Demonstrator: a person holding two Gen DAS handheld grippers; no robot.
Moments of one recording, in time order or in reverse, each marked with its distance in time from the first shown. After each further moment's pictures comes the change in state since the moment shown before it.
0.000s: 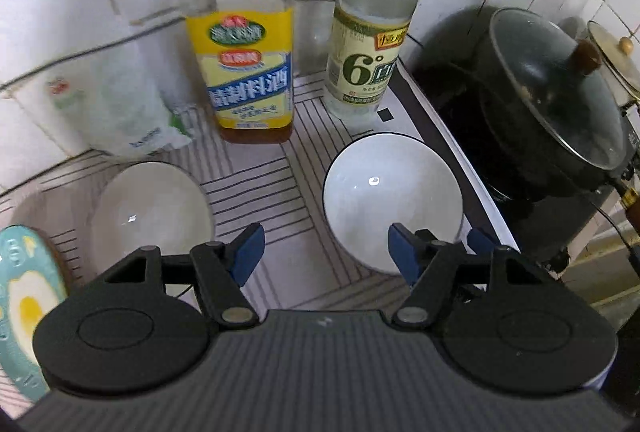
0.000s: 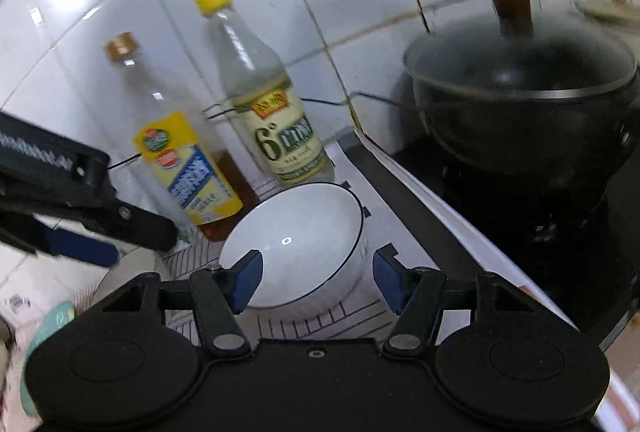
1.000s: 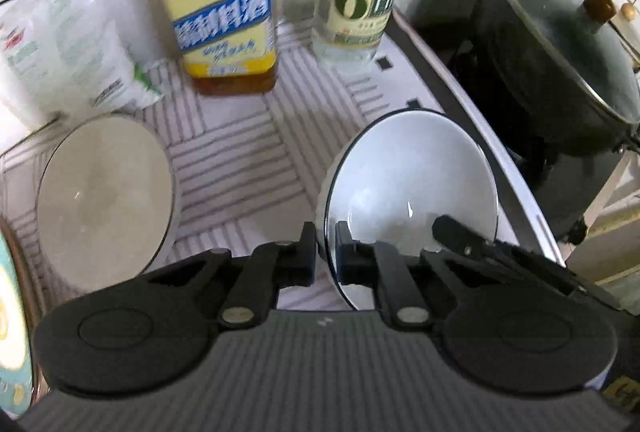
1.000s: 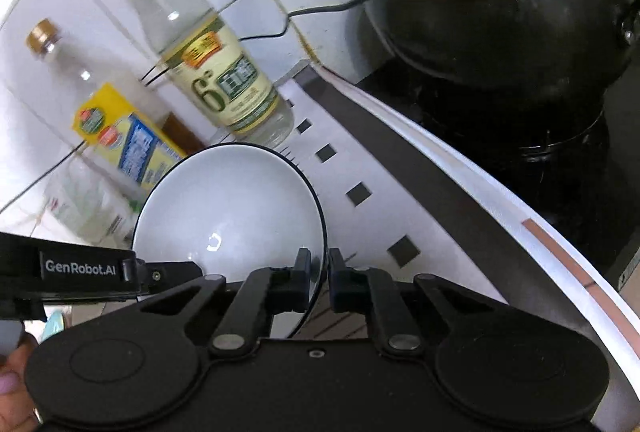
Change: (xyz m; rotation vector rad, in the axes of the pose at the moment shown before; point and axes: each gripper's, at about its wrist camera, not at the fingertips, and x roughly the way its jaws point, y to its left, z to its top) left arm 0.038 0.002 -0.024 0.031 0.067 -0.029; right arm 0.026 -0.020 -0.008 0.134 0.175 -0.031
